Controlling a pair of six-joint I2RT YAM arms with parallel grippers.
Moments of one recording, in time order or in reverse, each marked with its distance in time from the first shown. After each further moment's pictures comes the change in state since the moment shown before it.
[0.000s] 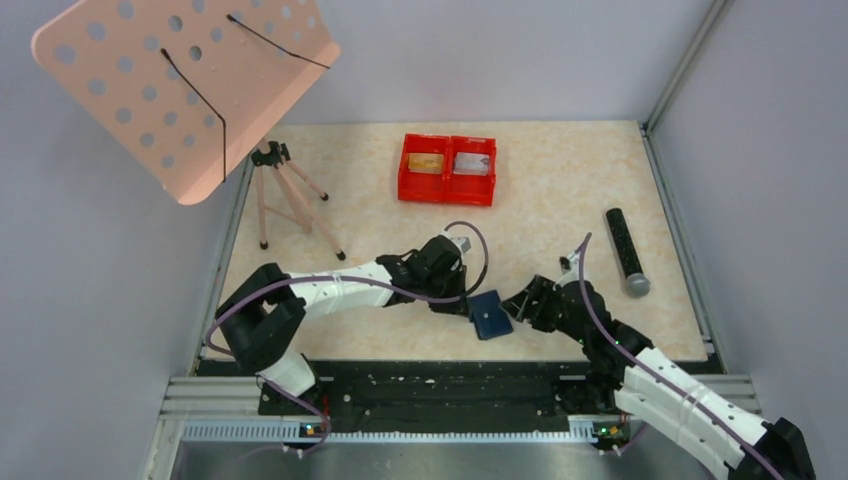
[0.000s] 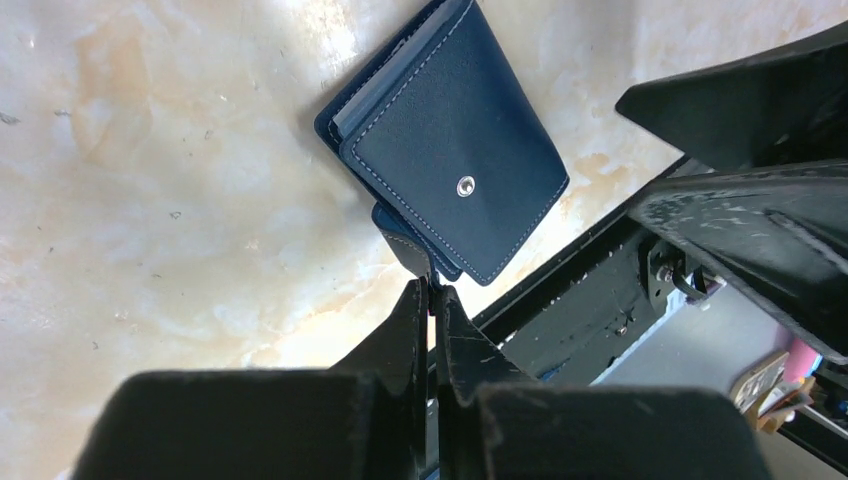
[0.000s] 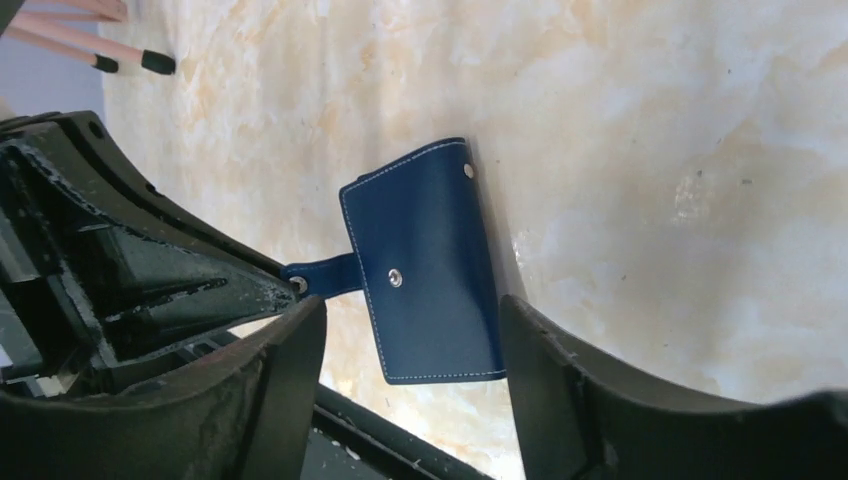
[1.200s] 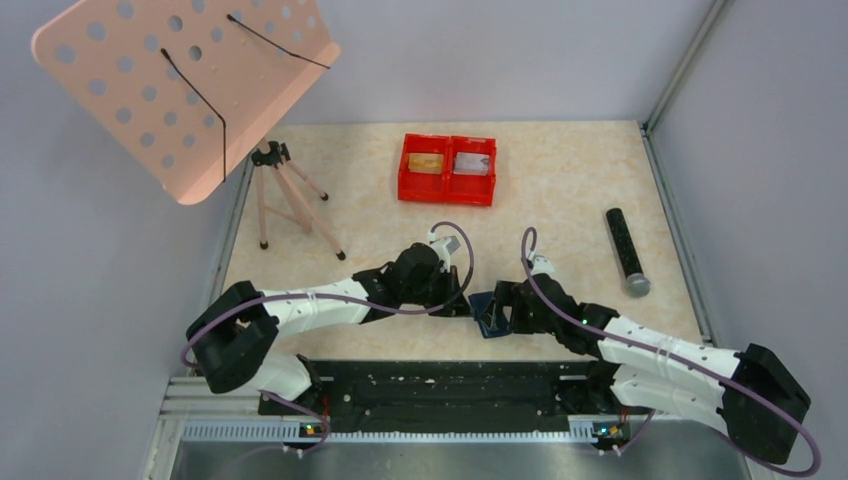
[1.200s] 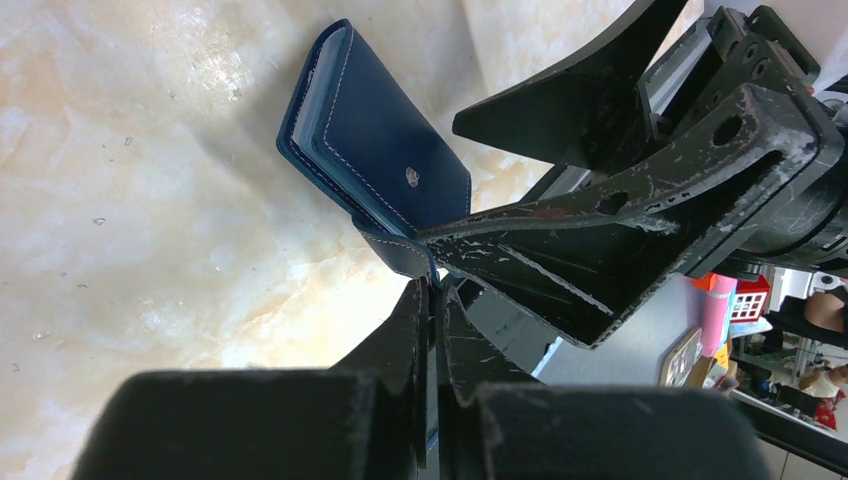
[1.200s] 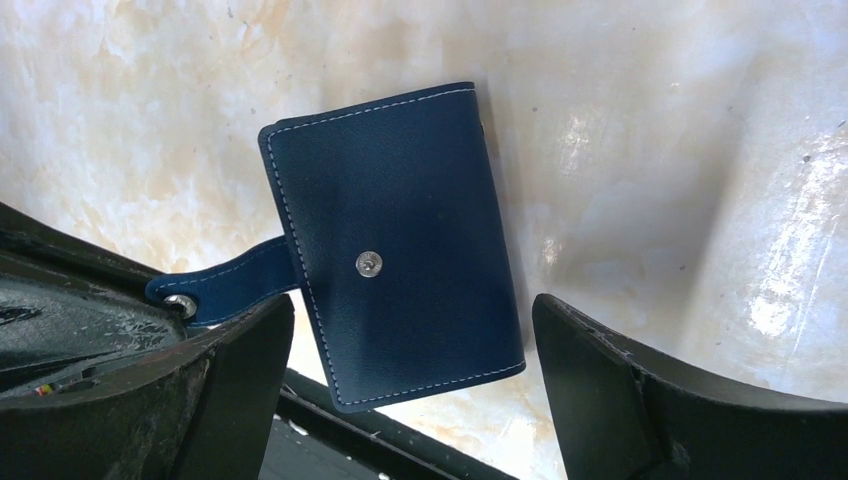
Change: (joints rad) left arm 0.012 -0.171 -0.216 0.299 0.079 -0.074; right arm 0.214 0.371 0.185 -0.036 0.123 -0.089
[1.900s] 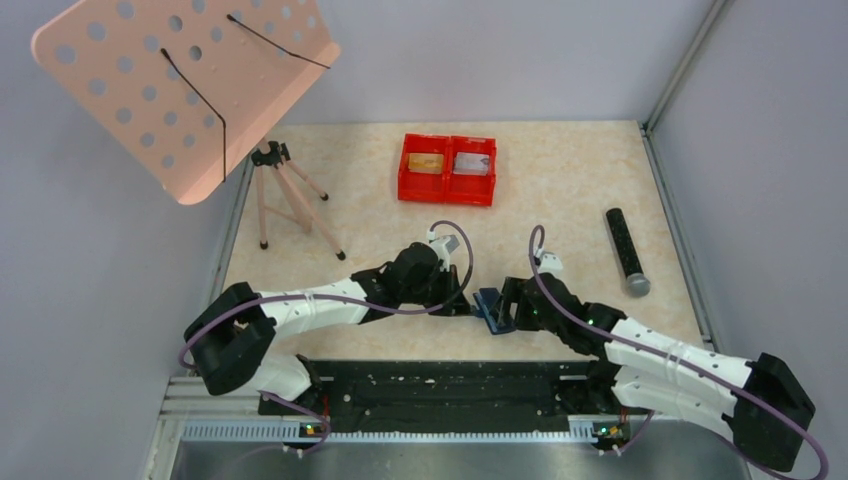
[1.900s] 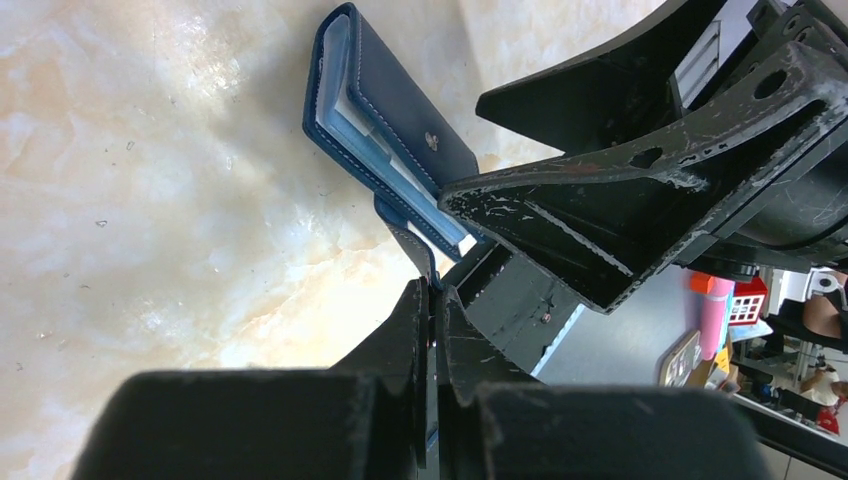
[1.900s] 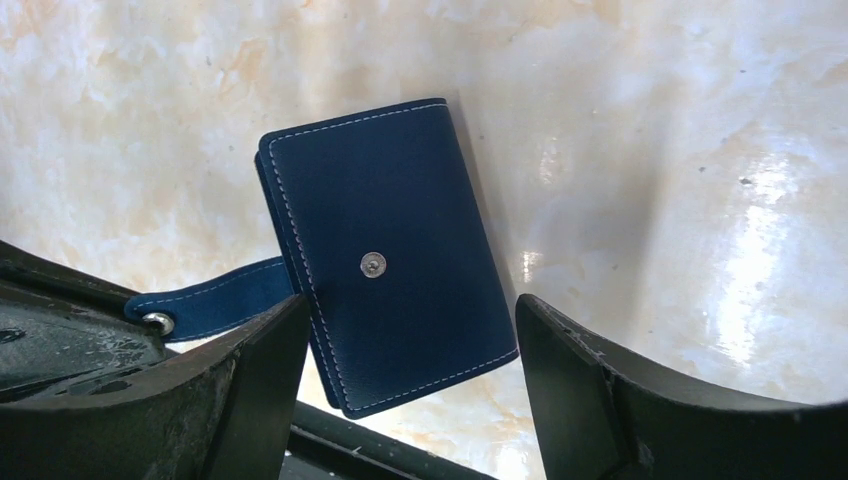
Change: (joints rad) left arm 0.000 -0.013 0.000 -0.001 -0.005 0.000; right arm 0.001 -0.050 0.025 -0.076 0.094 -0.007
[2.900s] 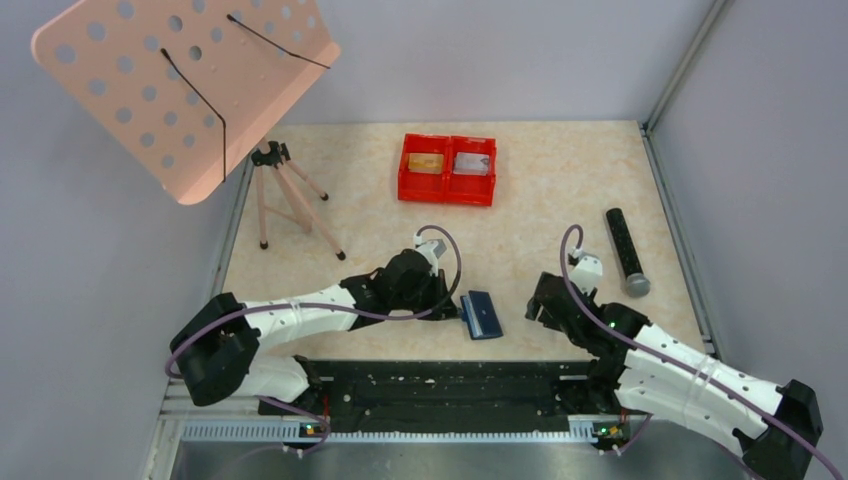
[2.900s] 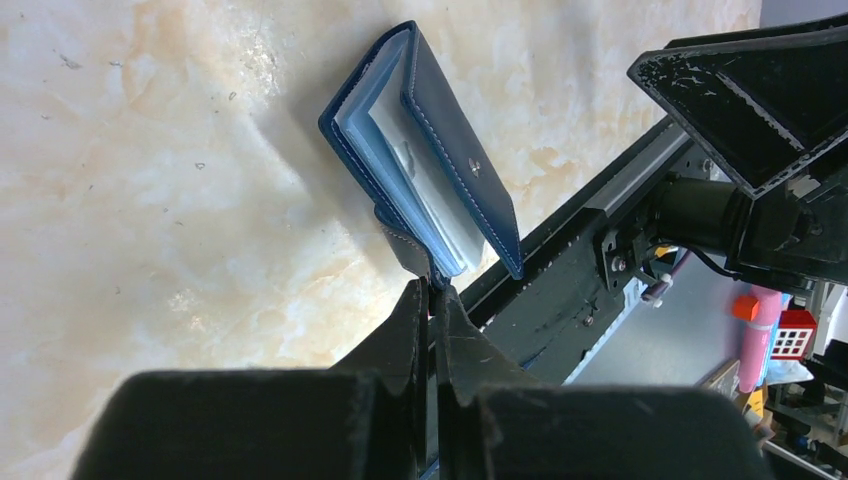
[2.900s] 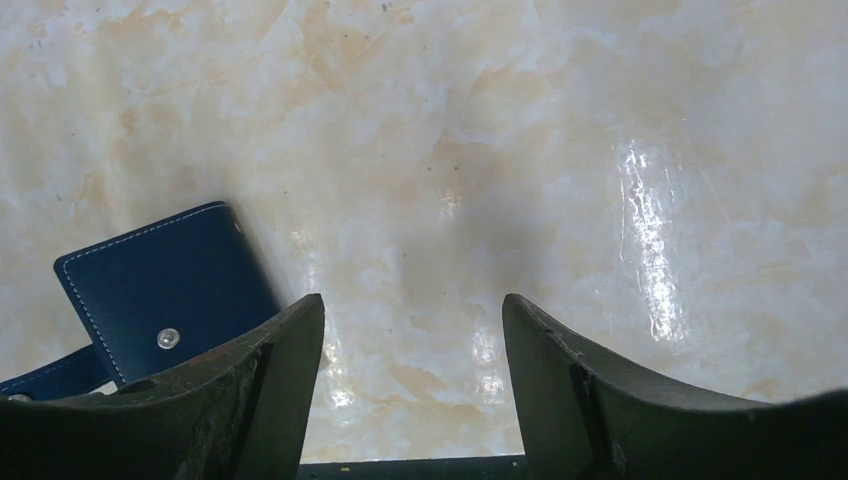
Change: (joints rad) left arm 0.000 -0.085 -0.059 -0.072 -0.092 0.009; right arm -0.001 -0.159 0.092 -0.417 0.326 0.154
